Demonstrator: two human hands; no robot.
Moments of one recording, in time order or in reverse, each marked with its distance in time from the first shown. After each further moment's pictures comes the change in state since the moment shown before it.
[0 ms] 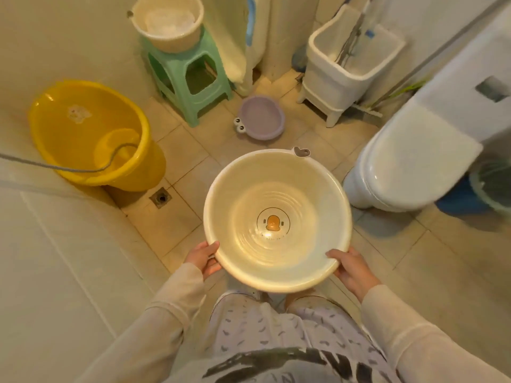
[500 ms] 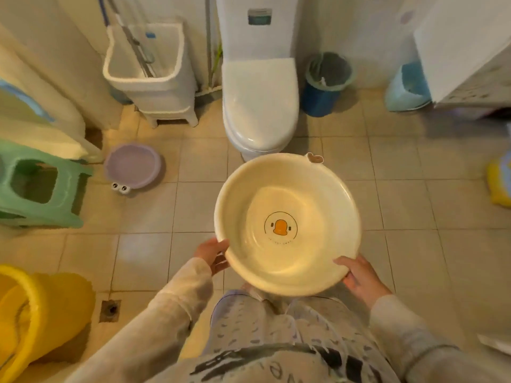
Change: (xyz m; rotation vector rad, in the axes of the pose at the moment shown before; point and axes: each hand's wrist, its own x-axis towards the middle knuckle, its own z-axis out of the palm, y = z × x) left_hand -0.005 -0.028 0.181 0.887 -0.356 0.002; right_hand -0.083 0.140 -0.139 0.786 0.382 -0.022
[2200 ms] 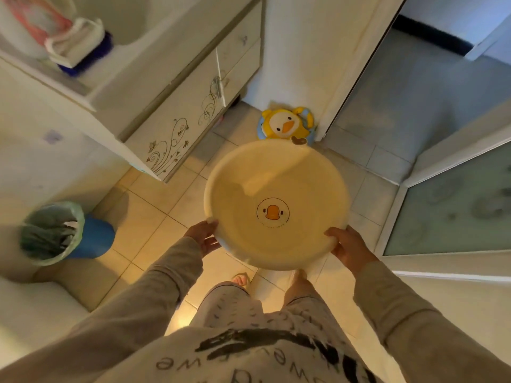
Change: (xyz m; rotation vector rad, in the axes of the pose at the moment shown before) left_hand 0.030 0.116 0.862 0.743 -0.433 -0.040; right_hand 0.142 -0.372 -0.506 0.801 0.527 -0.177
